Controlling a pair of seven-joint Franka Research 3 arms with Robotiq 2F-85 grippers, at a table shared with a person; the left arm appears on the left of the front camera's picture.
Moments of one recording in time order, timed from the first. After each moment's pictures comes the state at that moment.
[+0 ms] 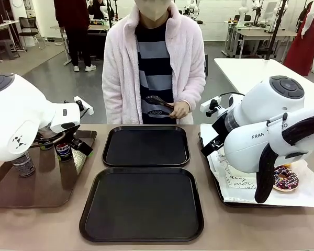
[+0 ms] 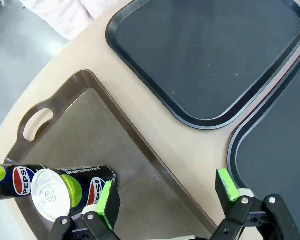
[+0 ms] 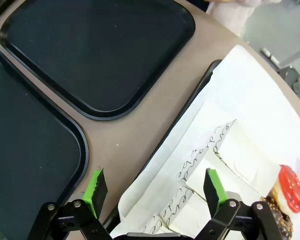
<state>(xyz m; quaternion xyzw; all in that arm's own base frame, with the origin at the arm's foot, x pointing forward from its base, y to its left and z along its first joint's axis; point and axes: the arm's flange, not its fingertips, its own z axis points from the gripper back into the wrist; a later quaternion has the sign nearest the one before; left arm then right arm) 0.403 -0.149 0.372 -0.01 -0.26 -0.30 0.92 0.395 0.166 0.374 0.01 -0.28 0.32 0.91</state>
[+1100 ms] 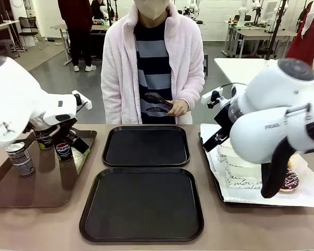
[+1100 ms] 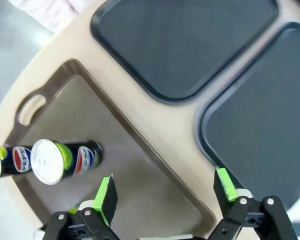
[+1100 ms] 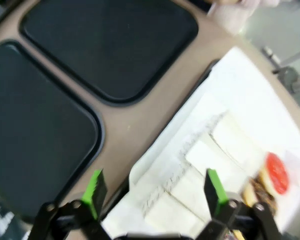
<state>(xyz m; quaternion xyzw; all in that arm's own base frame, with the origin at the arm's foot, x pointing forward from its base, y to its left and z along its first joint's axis) 0.371 -0.153 0.424 -0.03 -0.22 -0.33 0.92 0.368 0.165 0.431 0.00 -0.26 0.34 0.91</state>
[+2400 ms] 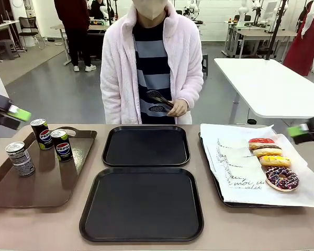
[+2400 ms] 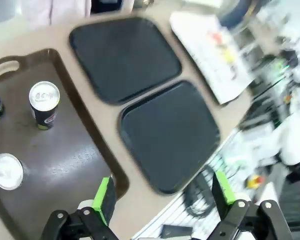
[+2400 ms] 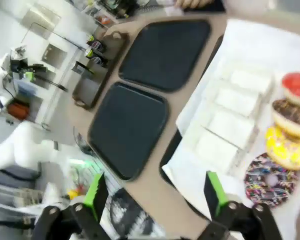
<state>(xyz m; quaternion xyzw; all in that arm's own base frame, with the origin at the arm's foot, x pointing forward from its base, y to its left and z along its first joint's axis) 0.318 0.020 0.509 -0.38 -0.22 -0.17 0.88 0.316 -0.101 0.454 0.42 -0.24 0.16 0.86</state>
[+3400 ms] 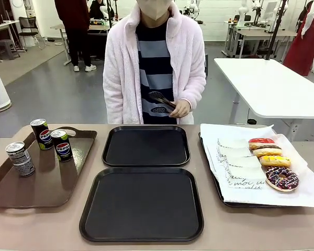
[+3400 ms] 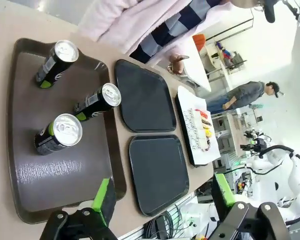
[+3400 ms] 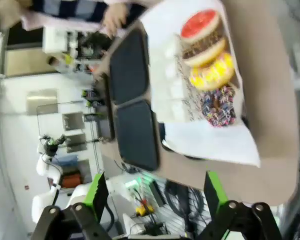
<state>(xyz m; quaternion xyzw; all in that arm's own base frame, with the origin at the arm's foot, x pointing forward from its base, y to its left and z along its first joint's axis) 0.280 0.155 0.487 -0.47 -0.27 0.05 0.84 0.297 -0.242 0.473 0.45 -0.10 -0.13 0.88</state>
